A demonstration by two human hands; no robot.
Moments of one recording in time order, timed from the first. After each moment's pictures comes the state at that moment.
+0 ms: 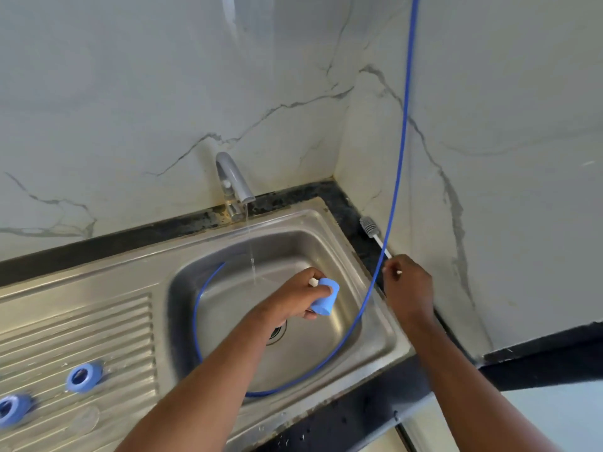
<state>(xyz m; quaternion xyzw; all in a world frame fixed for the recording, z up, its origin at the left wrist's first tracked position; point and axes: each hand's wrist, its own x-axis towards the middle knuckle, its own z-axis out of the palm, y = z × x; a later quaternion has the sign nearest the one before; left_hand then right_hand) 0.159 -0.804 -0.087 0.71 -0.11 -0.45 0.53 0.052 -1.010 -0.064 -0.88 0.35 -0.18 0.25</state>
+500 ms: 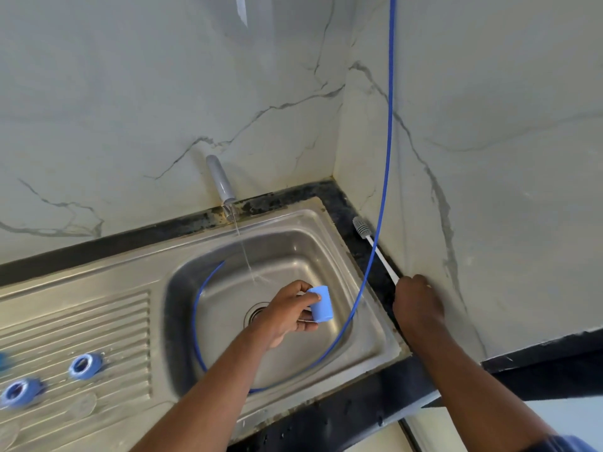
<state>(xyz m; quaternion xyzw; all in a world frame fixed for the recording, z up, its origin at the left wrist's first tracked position) 0.121 -0.812 -0.095 0.65 0.00 -0.43 0.62 0.031 -1.062 -0.097 -0.95 0.31 0.06 -0.02</state>
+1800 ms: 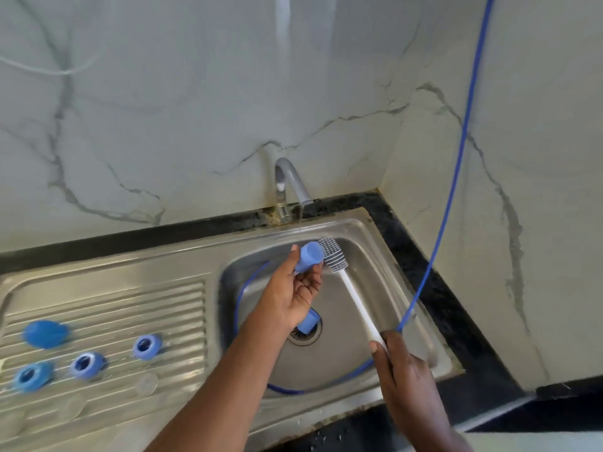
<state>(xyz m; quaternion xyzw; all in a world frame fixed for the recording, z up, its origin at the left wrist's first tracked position) 0.161 -0.728 -0.037 0.28 0.21 -0.31 0.88 -0.038 -0.872 -0.044 -0.93 0.15 -0.08 0.32</state>
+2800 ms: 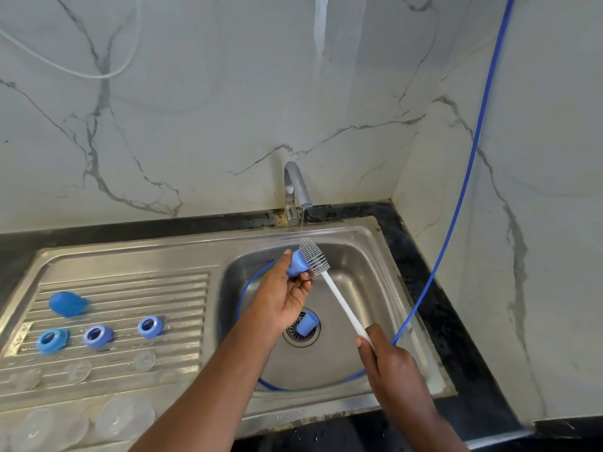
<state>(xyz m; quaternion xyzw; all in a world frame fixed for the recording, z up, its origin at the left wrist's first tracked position) 0.139 -0.735 -0.016 0.32 0.25 -0.23 0.89 -0.018 -0.911 -0.045 -0.97 0.04 -0.03 0.24</state>
